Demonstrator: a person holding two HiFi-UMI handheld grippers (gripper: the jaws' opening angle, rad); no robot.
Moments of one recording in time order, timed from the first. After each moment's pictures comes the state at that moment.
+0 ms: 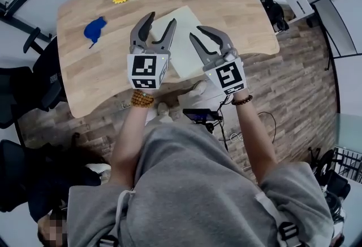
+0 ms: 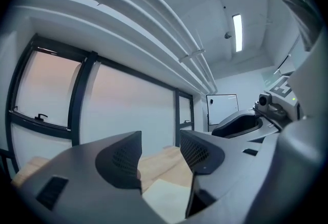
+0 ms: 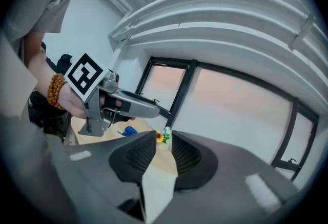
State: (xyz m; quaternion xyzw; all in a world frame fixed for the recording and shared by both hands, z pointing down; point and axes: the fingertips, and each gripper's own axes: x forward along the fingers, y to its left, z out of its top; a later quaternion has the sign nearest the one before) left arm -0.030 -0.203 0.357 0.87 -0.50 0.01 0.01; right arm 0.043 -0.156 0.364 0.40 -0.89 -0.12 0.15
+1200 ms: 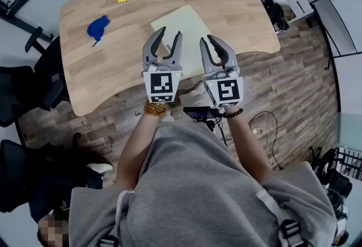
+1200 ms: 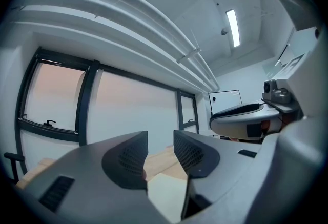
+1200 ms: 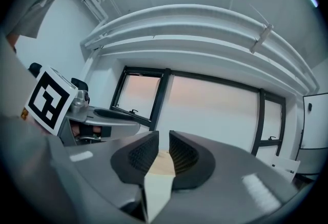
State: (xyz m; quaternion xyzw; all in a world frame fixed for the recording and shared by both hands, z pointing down) left arm -0.021 -0.153 0.373 0.85 -0.52 0.00 -0.02; right arm 0.065 -0.121 0.359 0.54 -0.84 -0.09 0.06
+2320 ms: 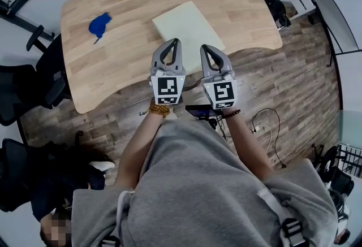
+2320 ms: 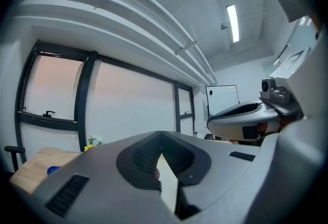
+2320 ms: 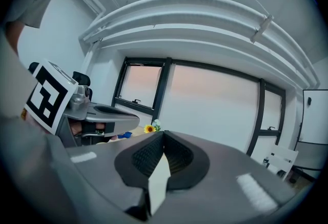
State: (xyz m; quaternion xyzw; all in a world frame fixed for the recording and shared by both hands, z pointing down) left arm -0.014 -0.131 0.436 0.86 -0.51 0.04 0.01; right arm 0.061 -0.102 0.422 0.54 -0.84 -0.05 0.09
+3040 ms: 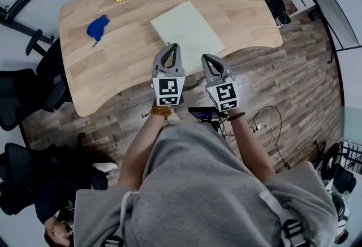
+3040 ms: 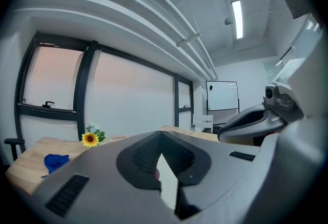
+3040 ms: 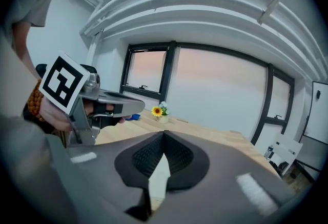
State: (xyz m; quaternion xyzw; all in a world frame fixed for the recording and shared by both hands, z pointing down) left arm -0.007 -0.132 0.474 0.86 -0.51 0.07 0.04; right arm 0.080 -0.087 0.484 0.50 -0.85 0.01 0.16
